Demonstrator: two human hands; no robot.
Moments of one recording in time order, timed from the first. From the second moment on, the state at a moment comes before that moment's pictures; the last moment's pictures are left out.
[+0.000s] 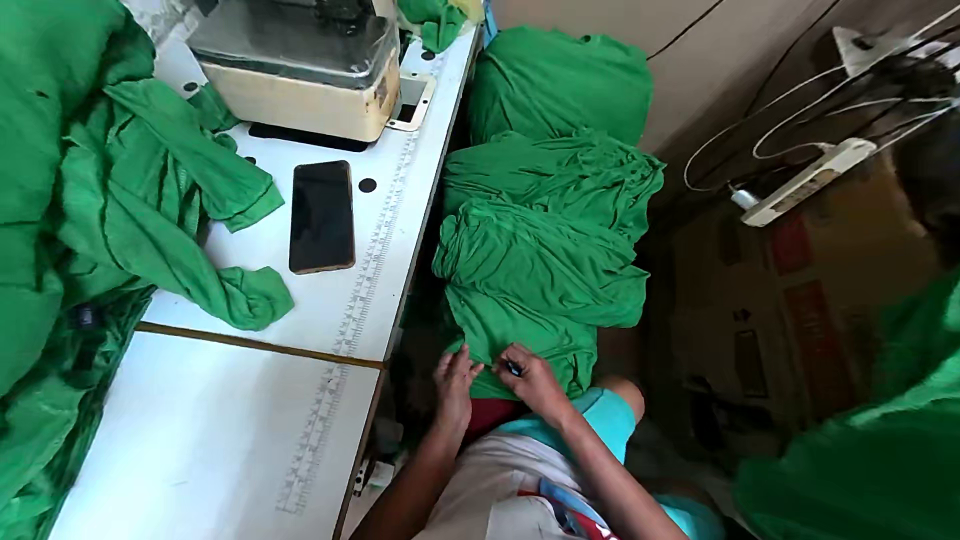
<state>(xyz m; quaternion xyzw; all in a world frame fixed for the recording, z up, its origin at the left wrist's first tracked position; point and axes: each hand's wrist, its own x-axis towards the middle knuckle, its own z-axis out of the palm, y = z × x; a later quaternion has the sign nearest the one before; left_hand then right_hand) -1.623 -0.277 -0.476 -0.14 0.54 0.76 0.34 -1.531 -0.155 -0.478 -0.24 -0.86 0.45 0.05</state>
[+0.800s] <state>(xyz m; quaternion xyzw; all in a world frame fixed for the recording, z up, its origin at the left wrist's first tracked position) -1.634 -0.284 -0.456 -0.08 0.52 0.77 0.36 -1.569 -0.159 -0.457 -0.31 -0.70 0.63 0.13</state>
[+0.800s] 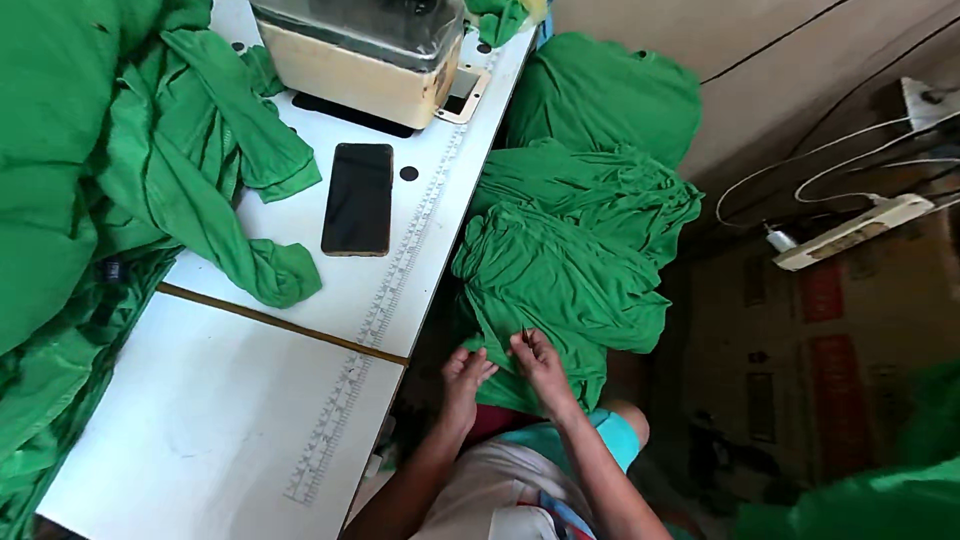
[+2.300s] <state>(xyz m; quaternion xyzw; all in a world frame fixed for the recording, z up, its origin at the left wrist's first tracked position) -1.631 -0.334 -0.495 -0.04 0.65 0.61 0.45 -1.509 -0.177 -0.494 -0.22 -0.93 0.31 0.02</state>
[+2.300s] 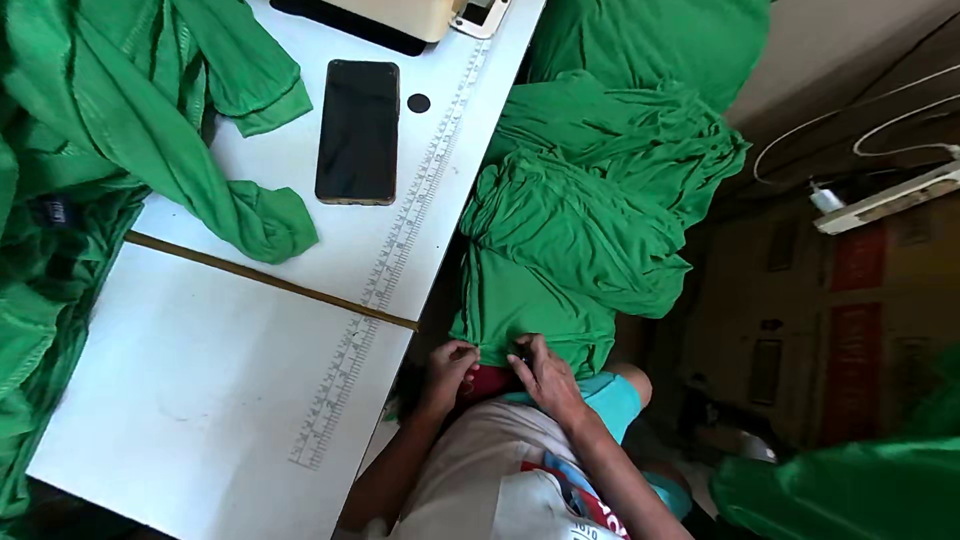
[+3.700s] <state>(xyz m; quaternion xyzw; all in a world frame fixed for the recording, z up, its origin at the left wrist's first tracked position) -1.632 -0.340 -0.489 -0.07 0.62 0.64 0.45 -1.551 -0.192 -0.509 -0.03 -0.96 0.21 0.16</state>
